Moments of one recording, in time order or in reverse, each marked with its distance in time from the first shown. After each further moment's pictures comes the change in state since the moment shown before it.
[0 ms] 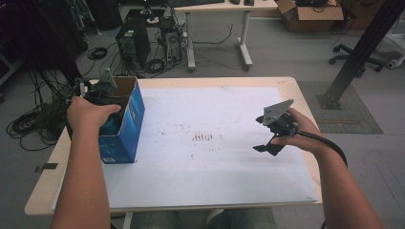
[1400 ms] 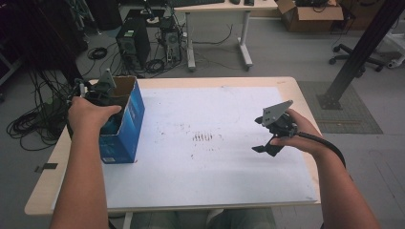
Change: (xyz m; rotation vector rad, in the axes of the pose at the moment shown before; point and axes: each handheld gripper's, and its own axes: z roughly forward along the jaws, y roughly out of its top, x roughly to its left) left arm -0.001 -0.001 -0.002 -0.016 0.010 -0.007; right arm 0.002 0.000 0.003 -0.011 0.000 0.004
